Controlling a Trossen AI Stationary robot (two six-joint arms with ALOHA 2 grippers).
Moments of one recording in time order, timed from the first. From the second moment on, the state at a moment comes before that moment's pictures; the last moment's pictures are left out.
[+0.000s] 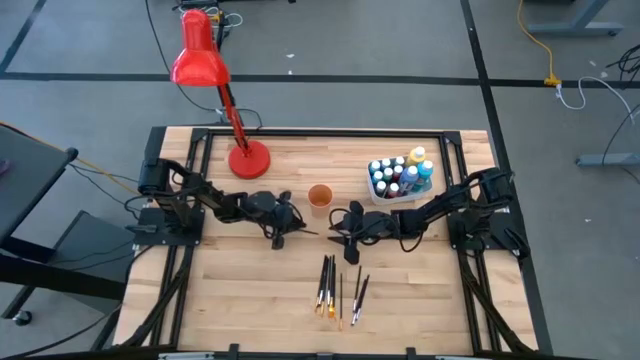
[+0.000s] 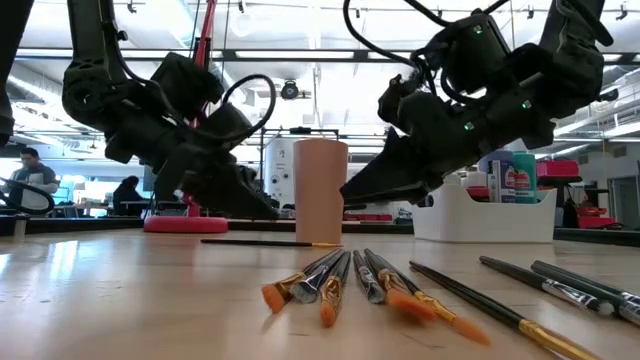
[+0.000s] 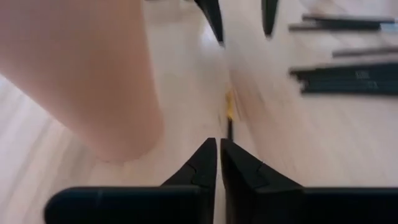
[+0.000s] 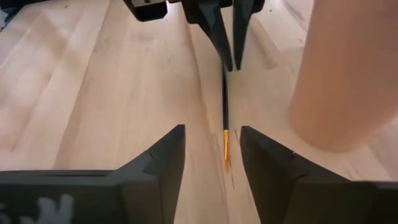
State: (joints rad) left arm 0.07 1.75 0.40 0.89 0.11 0.11; right arm 0.12 1.82 0.61 0.76 0.16 0.23
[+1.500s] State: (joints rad) left arm 0.02 2.03 0.53 1.21 0.16 0.05; right arm 0.12 1.82 0.61 0.80 0.17 0.20
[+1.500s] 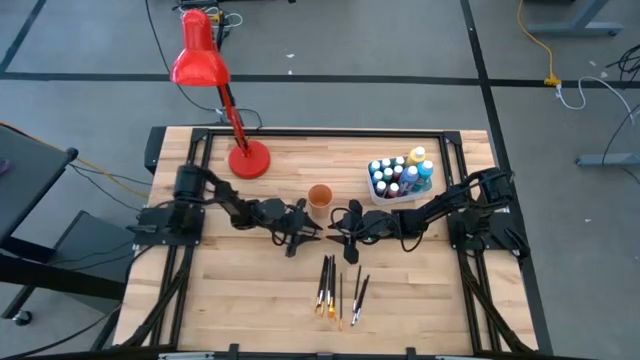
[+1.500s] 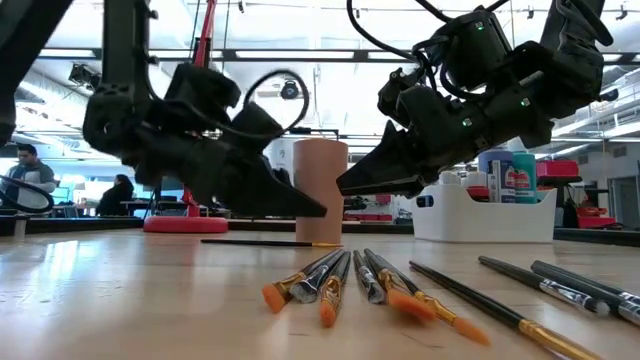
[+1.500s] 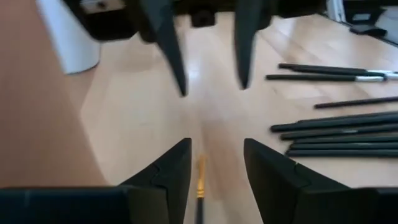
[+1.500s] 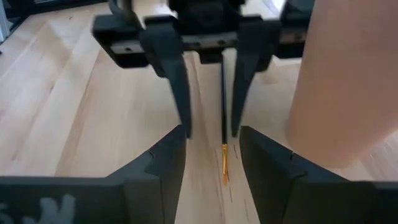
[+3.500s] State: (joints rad) left arm 0.03 2.12 0.54 1.41 0.15 -0.07; right arm 0.12 1.82 0.61 0.73 0.19 0.14
